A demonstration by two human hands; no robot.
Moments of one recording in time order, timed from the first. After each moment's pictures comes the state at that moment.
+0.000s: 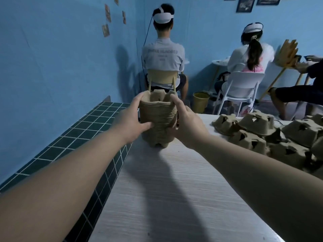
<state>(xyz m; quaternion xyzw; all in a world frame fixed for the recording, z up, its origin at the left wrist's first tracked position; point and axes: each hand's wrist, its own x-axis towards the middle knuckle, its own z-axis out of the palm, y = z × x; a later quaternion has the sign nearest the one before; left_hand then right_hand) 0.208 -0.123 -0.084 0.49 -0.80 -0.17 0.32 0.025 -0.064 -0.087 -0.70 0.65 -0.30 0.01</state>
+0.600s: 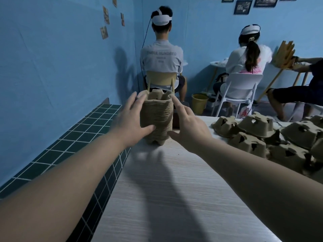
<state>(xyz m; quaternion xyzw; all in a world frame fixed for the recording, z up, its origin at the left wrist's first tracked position) 0.206 -0.122 -0.077 0.49 -0.83 -0.05 0.27 0.021 -0.062 -0.086 -0.70 0.67 -0.24 -0.05</state>
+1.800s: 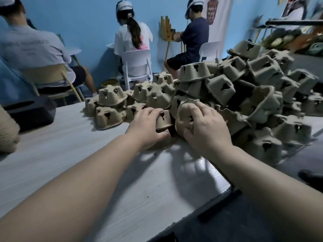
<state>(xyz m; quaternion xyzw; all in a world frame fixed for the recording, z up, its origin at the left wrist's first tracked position) -0.141 0.111 -0.132 0.22 -0.96 -0.11 0.13 -0.232 0.280 -0.128 -0.41 0.87 -0.20 -0.18</state>
